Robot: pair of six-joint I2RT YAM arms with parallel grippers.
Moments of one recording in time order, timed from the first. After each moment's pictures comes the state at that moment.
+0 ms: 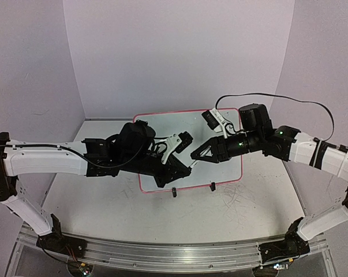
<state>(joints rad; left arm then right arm) -1.14 1.51 1.16 -0.13 0.19 -0.08 0.74 1.35 1.11 -0.29 -0.66 0.38</state>
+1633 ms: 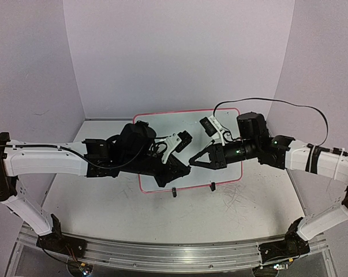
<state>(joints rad) -1.15 1.51 1.16 -0.13 0.14 -0.10 0.75 1.36 1.00 -0.11 -0.71 0.39</state>
